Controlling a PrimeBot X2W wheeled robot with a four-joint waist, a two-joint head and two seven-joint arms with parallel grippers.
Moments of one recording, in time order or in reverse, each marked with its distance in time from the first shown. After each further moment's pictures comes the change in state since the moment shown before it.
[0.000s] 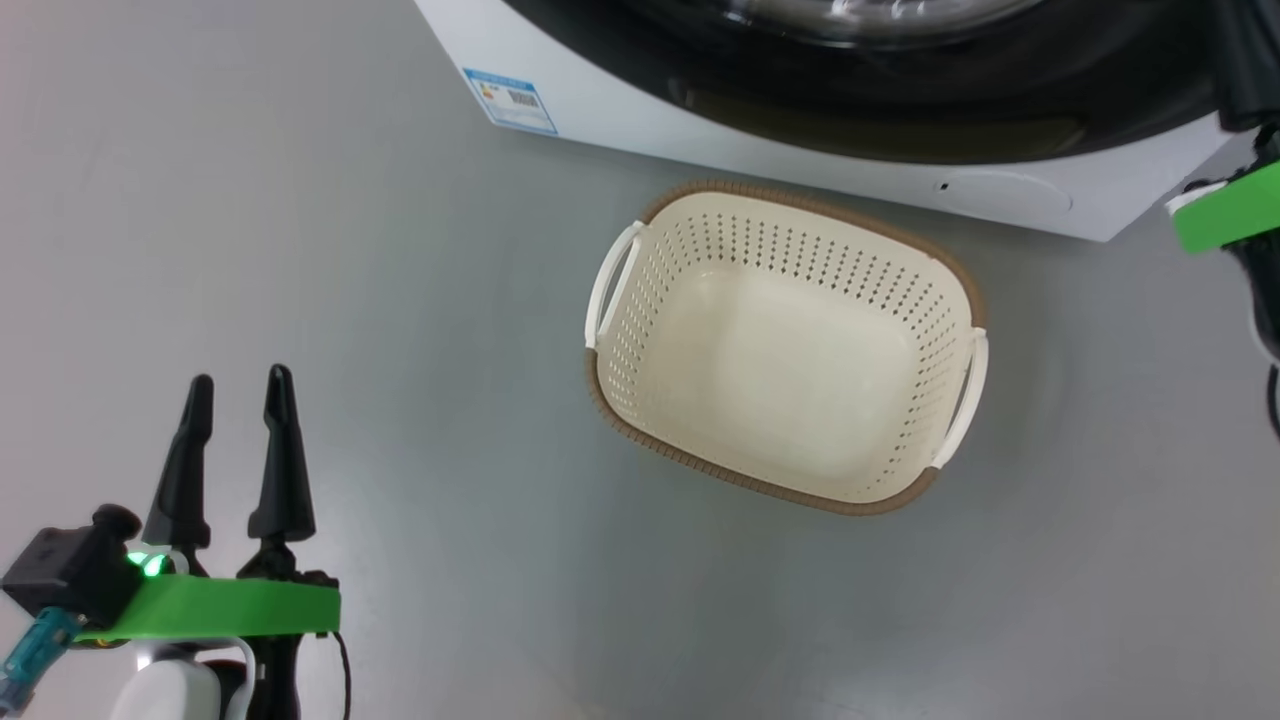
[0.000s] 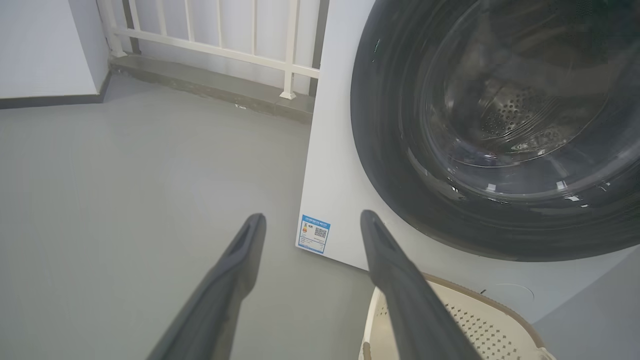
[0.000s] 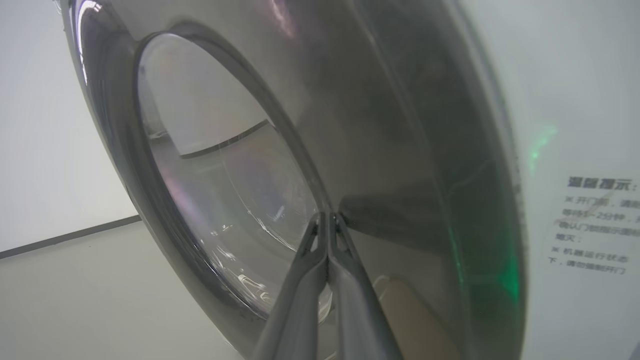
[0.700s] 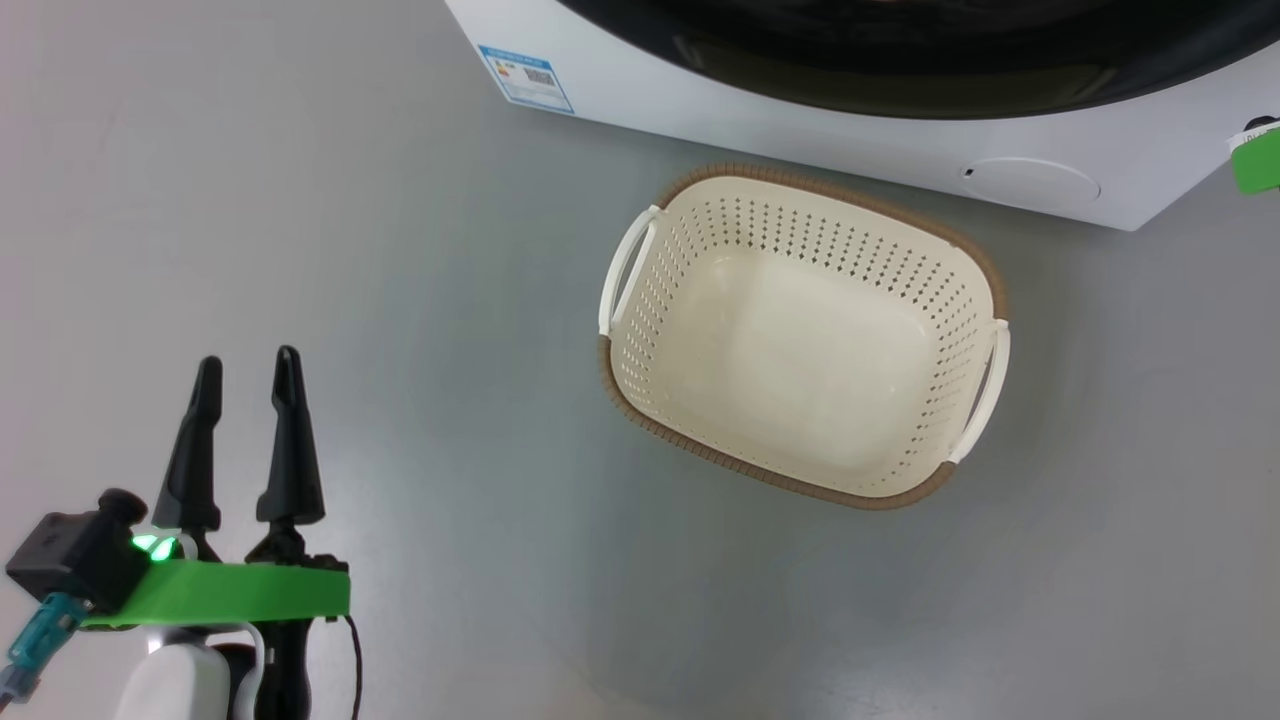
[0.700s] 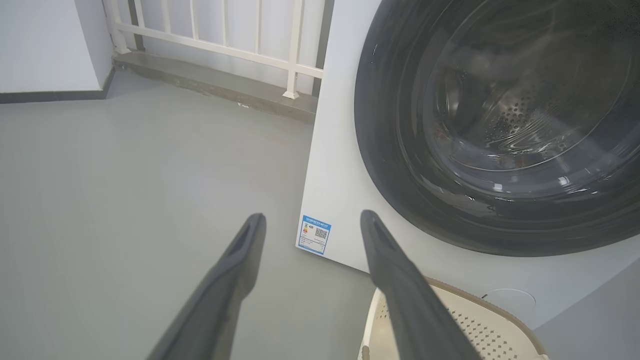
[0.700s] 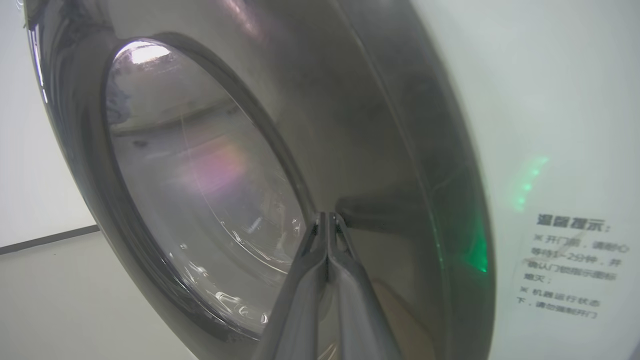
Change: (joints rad) left arm -0.024 -0.017 -0.008 -0.003 -0.011 0.000 0.000; right arm -0.070 0.009 -0.082 0.076 -0.090 0.013 -0.003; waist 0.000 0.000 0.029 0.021
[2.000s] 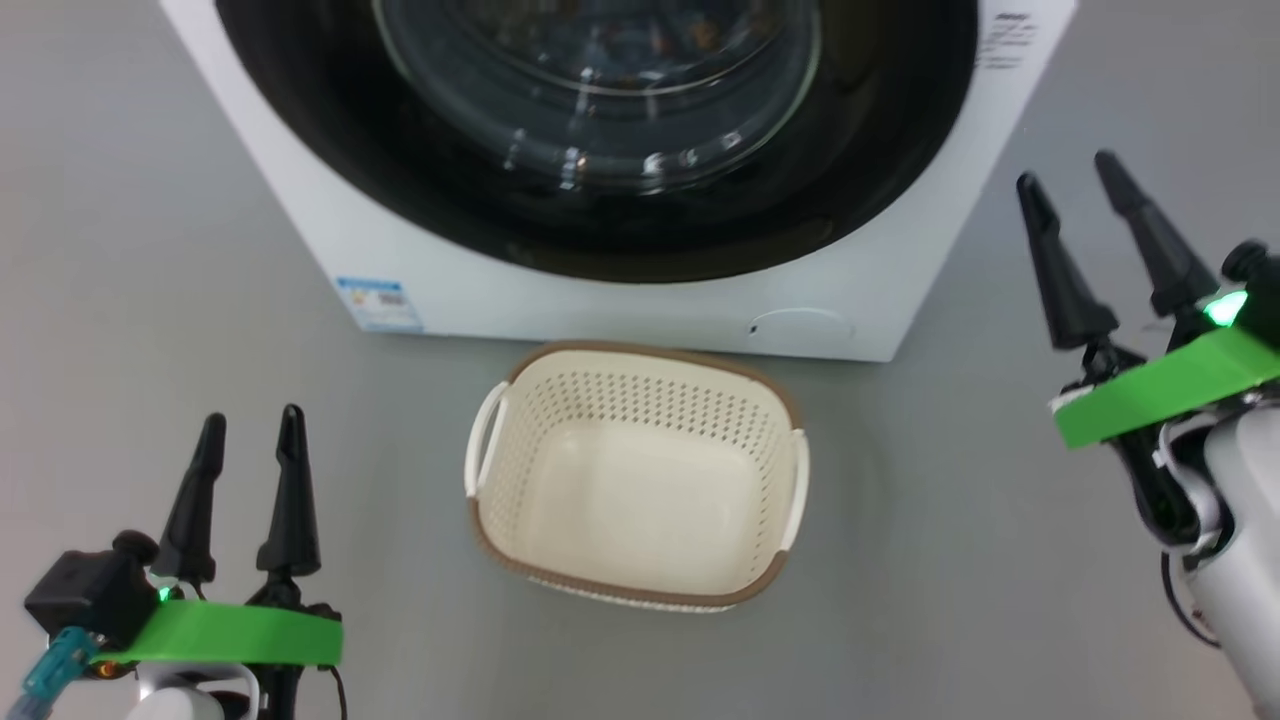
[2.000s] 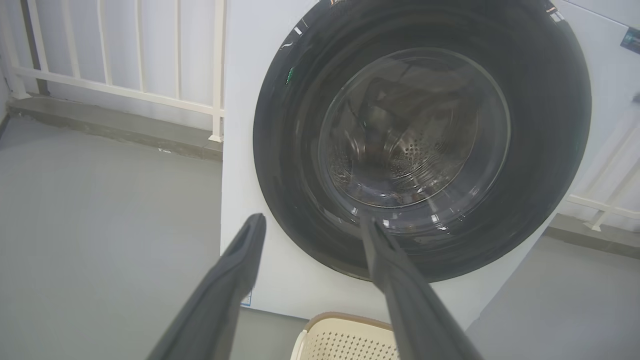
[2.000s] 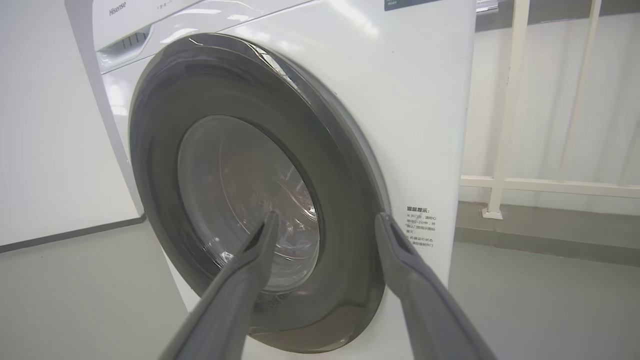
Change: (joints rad) left arm 0.057 0.041 -0.013 0.042 0.026 0.000 0.000; right arm 0.363 0.104 0.026 -0.181 -0.020 -0.010 0.000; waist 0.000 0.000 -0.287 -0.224
